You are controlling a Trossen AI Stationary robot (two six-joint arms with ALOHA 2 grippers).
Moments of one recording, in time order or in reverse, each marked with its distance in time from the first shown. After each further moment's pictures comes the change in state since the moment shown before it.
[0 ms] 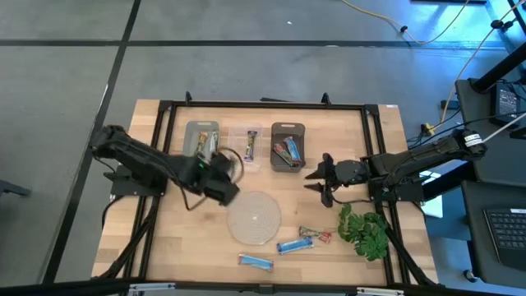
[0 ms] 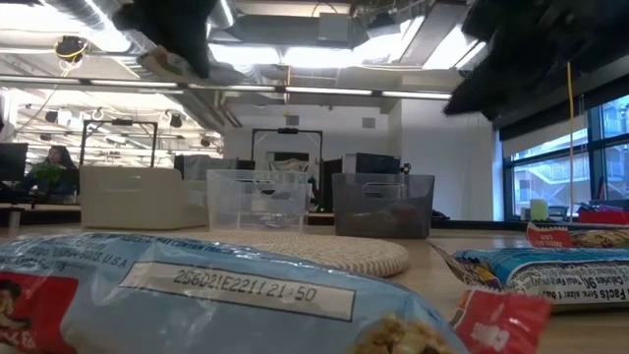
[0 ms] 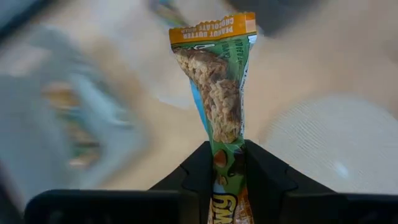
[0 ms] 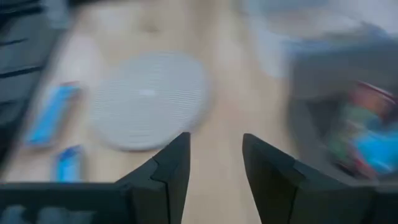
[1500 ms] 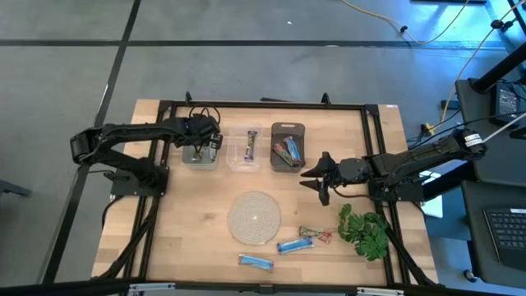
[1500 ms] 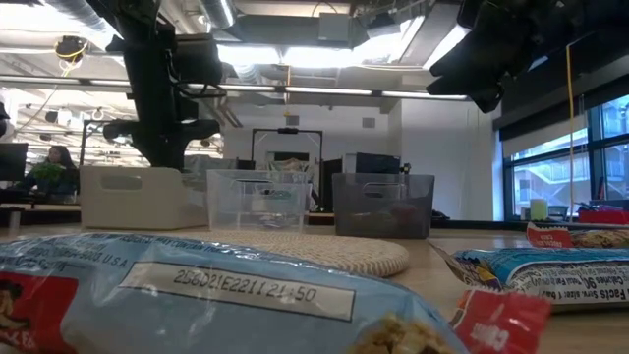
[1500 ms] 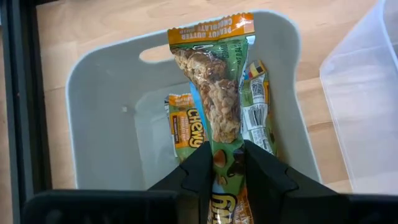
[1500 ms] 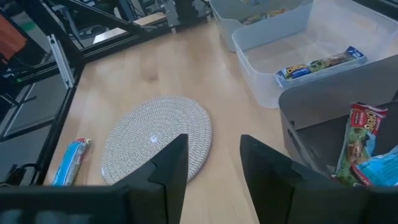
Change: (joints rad) left arm 0.789 -0.244 -0.593 0.483 0.137 0.310; right arm -0.002 -0.001 0.000 0.141 0.044 0.107
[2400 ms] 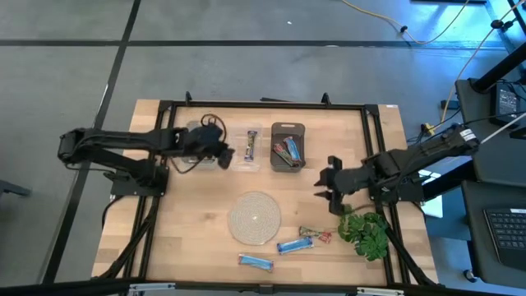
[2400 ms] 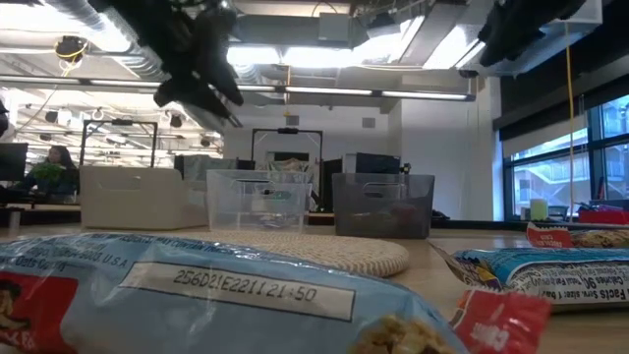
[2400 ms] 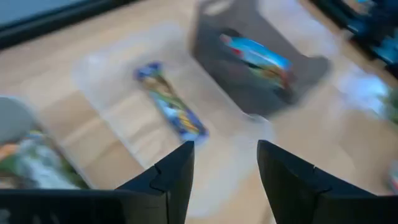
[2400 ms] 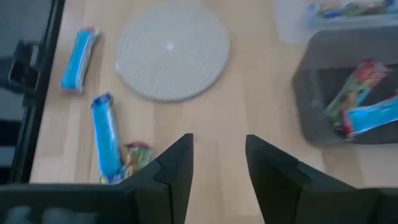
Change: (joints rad) left arm -0.308 -0.169 0.048 0.289 0.151 0.182; right arm 0.143 0.097 0.422 -0.759 -0.019 -0.052
